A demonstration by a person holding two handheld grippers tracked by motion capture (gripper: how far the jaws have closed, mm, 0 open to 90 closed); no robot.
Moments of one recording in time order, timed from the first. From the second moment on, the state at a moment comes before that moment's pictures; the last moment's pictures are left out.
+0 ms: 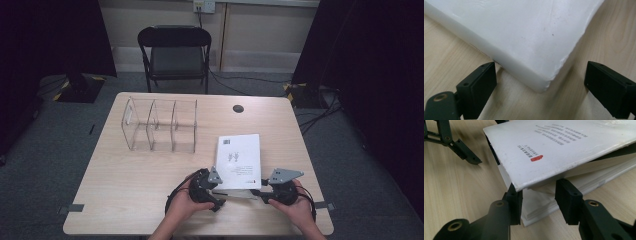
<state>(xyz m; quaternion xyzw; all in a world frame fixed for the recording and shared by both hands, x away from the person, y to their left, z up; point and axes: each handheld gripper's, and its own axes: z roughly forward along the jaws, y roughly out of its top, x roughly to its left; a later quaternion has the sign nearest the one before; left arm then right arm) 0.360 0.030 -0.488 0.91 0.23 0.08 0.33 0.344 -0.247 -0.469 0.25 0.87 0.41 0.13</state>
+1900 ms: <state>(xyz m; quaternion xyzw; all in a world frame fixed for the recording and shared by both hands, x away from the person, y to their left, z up) 0.356 -0.033 -0.455 0.92 0.12 0.23 0.31 0.347 -0.245 -0.469 0.27 0.87 0.40 0.11</state>
